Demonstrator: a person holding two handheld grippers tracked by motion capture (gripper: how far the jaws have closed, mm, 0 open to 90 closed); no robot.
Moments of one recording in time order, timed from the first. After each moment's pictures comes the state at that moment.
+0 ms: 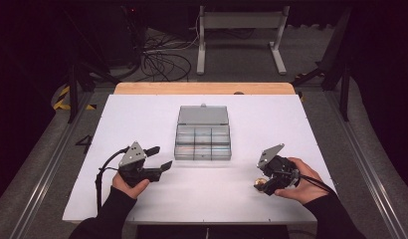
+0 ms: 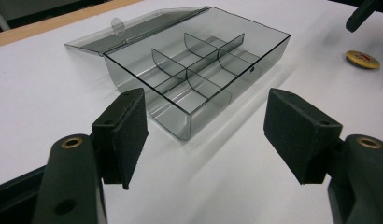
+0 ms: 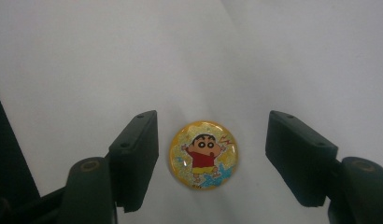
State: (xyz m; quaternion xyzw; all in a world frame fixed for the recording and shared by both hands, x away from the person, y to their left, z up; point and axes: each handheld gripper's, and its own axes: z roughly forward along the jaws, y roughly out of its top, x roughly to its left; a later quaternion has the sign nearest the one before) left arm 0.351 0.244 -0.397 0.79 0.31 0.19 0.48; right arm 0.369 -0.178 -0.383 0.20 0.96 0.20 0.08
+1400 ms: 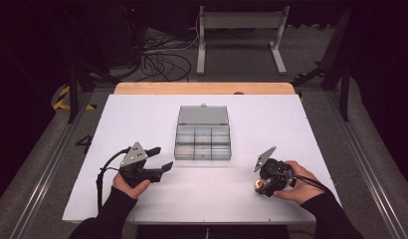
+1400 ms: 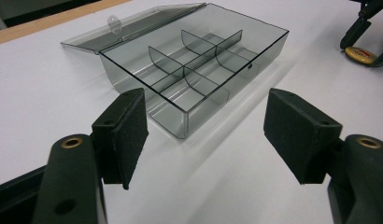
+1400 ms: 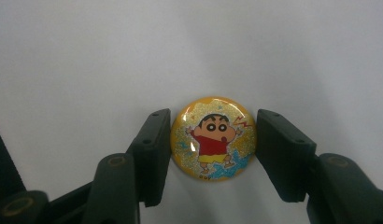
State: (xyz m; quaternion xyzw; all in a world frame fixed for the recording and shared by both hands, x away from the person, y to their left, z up) left arm 0.351 0.242 -0.398 0.80 0.31 0.19 0.48; right arm 0.375 -0.175 -0.403 0.20 0.97 0.15 0.05
